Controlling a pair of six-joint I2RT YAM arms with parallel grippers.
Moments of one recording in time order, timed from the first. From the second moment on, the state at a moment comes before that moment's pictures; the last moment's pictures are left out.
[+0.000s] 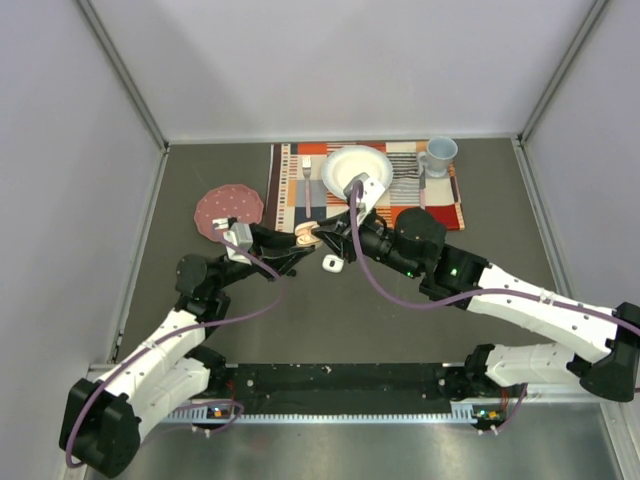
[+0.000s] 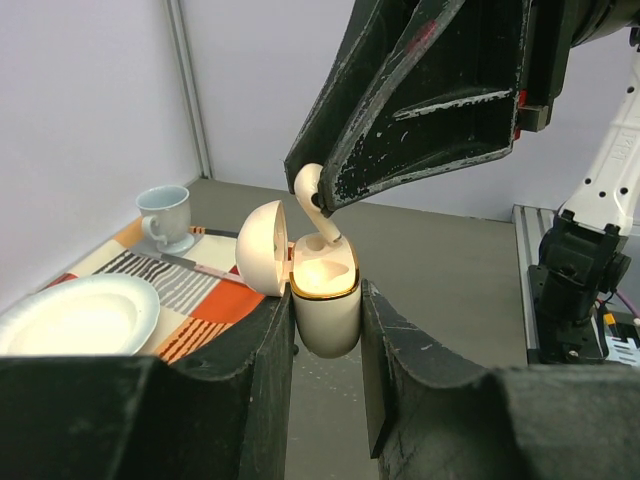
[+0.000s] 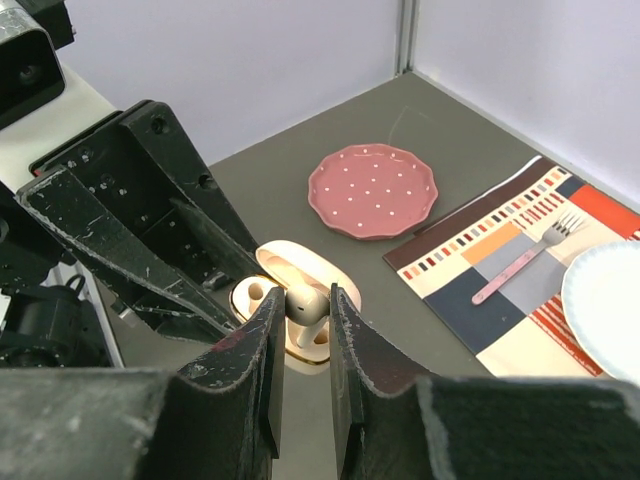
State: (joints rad) left arm -0.43 0.84 0.41 0.88 0.78 -0.29; right arm 1.07 1.15 1.08 0.03 0.07 0.06
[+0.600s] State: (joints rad) left arm -0.43 0.84 0.41 0.87 0.78 -0.29; right arm 1.08 1.16 1.08 0.03 0.11 0.02
